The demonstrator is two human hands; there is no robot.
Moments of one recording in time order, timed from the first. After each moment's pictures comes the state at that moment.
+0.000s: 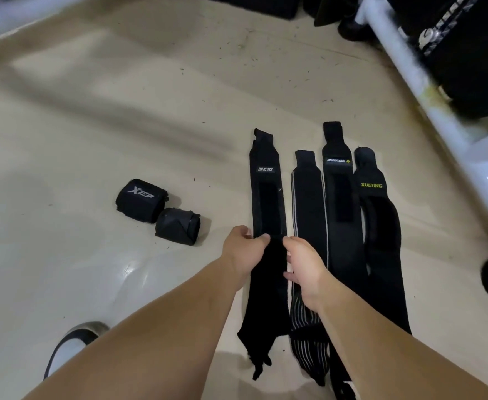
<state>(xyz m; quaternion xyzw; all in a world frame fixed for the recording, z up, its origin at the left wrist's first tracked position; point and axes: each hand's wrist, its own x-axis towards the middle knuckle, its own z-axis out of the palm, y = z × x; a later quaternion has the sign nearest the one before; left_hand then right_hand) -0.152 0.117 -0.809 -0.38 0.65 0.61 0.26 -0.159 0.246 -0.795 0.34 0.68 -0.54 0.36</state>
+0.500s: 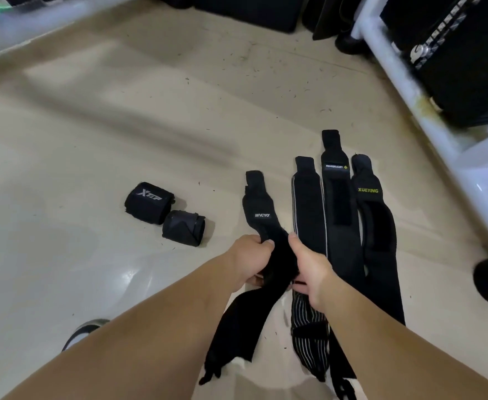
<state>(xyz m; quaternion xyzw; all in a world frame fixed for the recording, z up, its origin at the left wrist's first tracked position) -0.144 0.108 -0.780 -0.30 0.64 0.61 0.37 -0.153 0.256 -0.791 0.38 0.69 -0.51 0.35</state>
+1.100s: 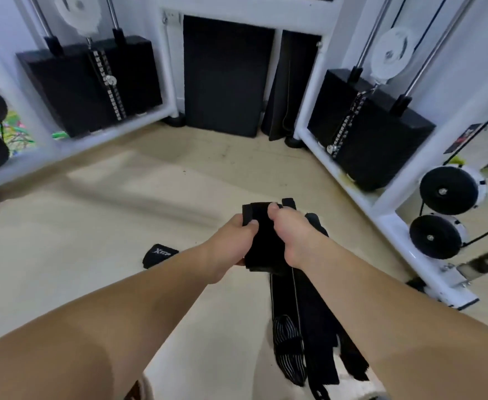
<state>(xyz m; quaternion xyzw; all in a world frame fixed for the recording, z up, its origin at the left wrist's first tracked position) -0.105 0.089 -0.552 -0.13 0.72 0.65 0.21 -0.146 0.209 -0.532 0.27 0.68 -0.64 0.21</state>
